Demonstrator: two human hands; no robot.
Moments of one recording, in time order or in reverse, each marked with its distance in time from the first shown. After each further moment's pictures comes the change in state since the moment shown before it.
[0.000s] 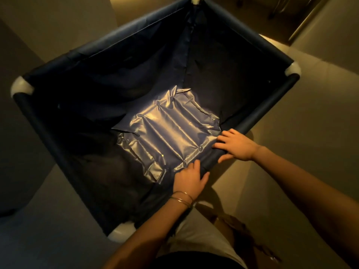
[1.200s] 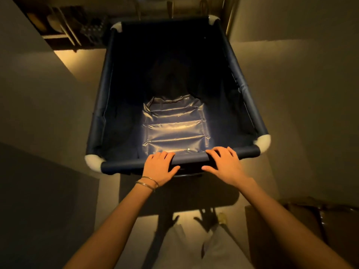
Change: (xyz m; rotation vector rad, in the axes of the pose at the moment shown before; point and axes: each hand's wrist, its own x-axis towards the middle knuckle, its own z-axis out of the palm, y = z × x) left_hand 0.156 -0.301 -0.166 0.300 -0.049 0.670; right_hand 0.225 -0.164 -0.064 0.455 0.194 1.146
